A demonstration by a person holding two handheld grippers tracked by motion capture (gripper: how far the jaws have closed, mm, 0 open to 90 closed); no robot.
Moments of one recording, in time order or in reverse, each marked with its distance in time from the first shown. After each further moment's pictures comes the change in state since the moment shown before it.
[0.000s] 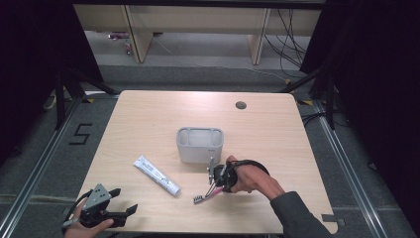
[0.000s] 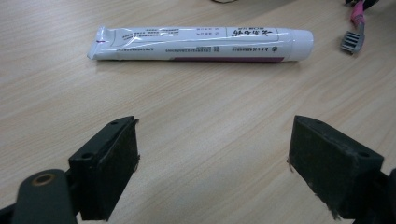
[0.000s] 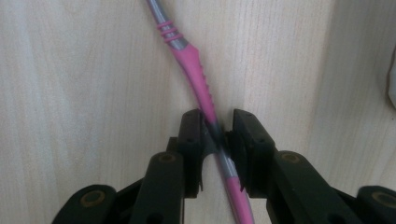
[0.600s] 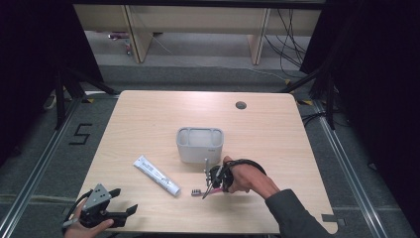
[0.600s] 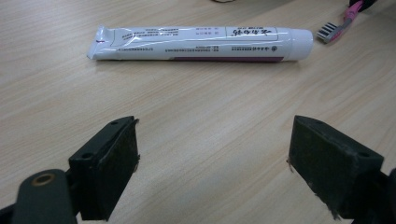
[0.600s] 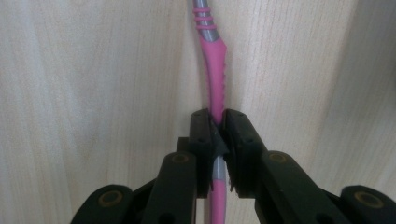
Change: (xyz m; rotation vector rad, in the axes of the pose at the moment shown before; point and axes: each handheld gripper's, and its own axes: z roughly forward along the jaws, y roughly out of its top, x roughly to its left) left arm 0.000 0.000 0.000 0.005 0.001 0.003; right arm -0.001 0.011 0.001 0.082 0.029 -0.039
